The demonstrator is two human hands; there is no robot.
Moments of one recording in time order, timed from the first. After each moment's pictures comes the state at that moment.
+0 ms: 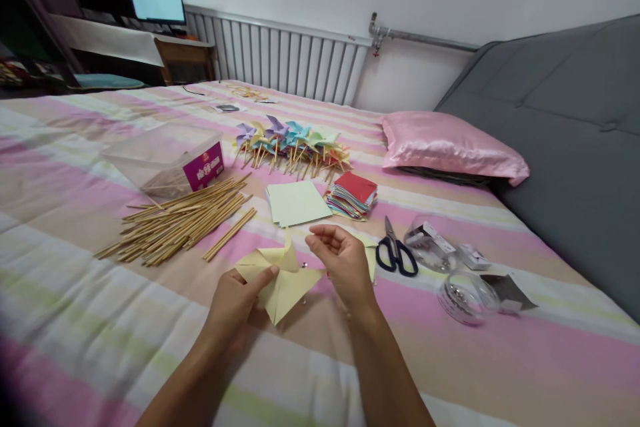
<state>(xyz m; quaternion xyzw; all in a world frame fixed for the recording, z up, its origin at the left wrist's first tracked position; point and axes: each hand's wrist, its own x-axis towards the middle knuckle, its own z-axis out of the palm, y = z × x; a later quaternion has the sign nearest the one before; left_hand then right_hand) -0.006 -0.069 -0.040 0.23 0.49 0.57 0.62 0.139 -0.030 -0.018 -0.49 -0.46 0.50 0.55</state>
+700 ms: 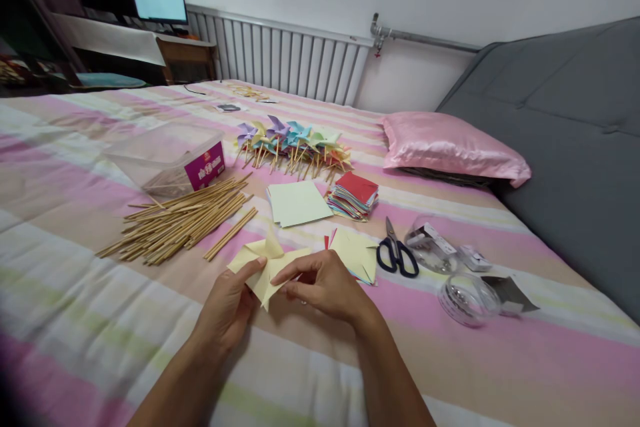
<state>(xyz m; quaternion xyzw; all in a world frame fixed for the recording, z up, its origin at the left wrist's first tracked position) -0.014 -0.068 -0.036 0.17 0.41 0.60 0.66 0.140 -0.040 -0.017 -0.39 -0.69 0.54 0.30</state>
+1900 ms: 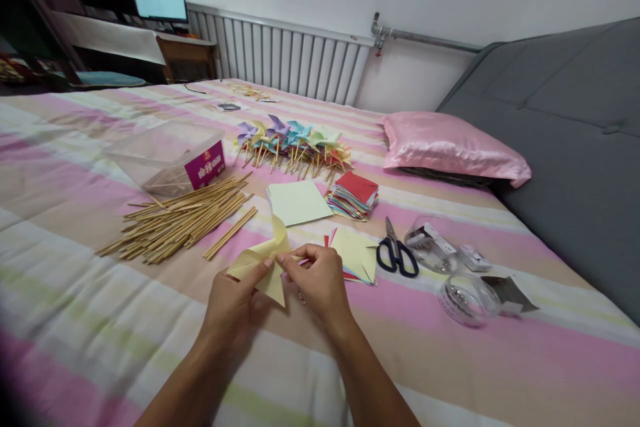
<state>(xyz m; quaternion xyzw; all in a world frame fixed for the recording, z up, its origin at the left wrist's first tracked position) -0.008 -0.067 -0.048 0.24 0.50 0.61 0.57 0.112 -0.040 -0.034 -0.53 -0.54 0.49 0.44</state>
